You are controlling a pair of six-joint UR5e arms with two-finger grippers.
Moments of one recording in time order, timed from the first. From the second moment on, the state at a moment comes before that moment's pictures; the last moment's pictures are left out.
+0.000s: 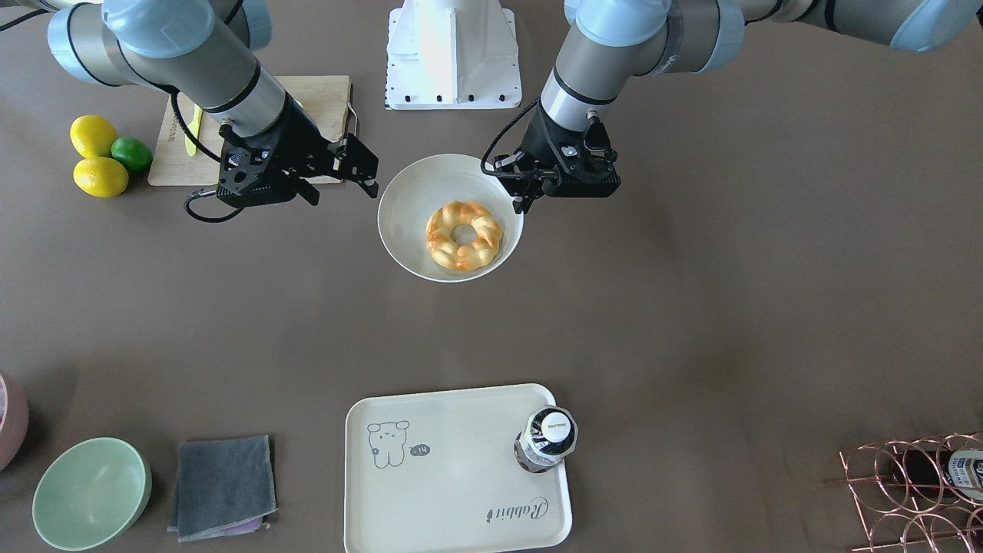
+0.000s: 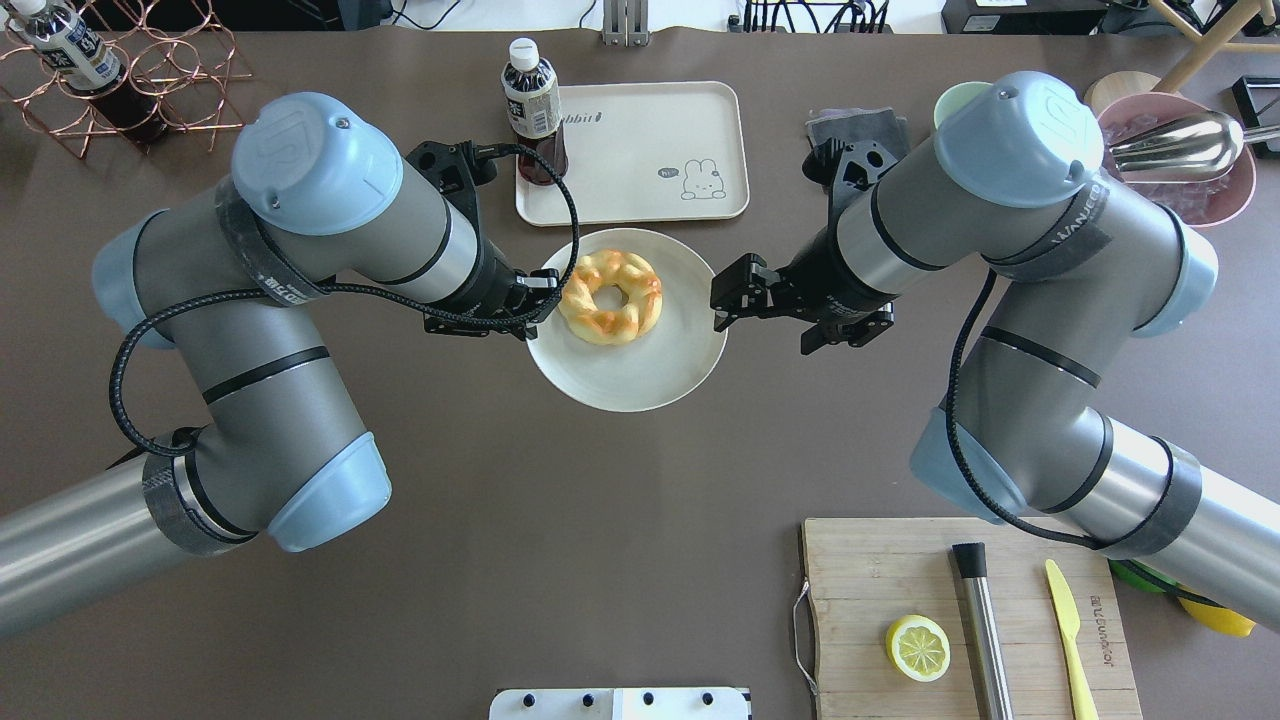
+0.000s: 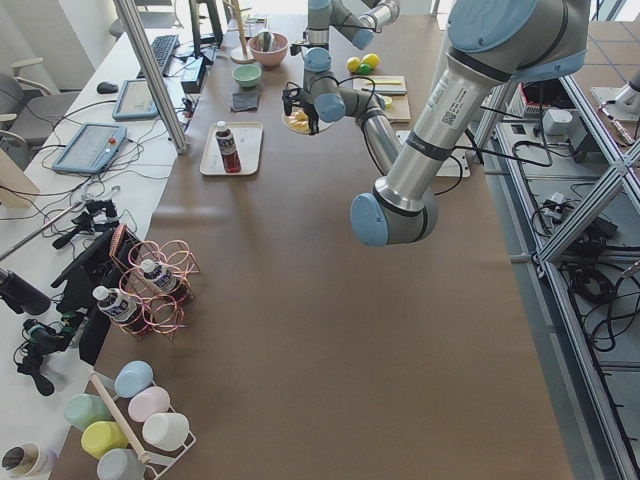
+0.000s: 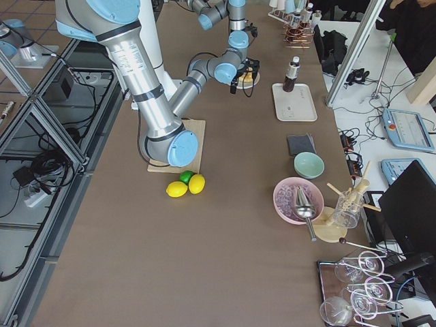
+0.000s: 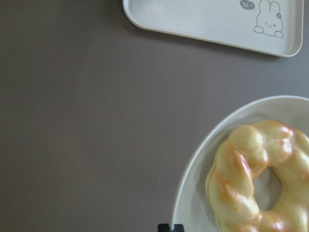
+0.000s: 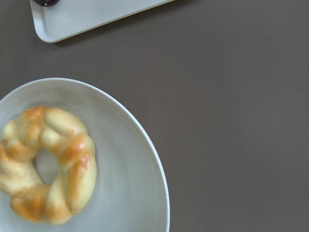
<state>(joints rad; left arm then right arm) -0.64 -2.21 -1.82 -1.67 -2.00 -1.37 0.69 -1.03 1.87 -1.44 2.16 1.34</state>
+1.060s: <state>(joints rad) -0.64 -2.21 -1.82 -1.67 -2.00 -1.37 0.67 -0.98 1.80 -1.46 2.13 1.34</state>
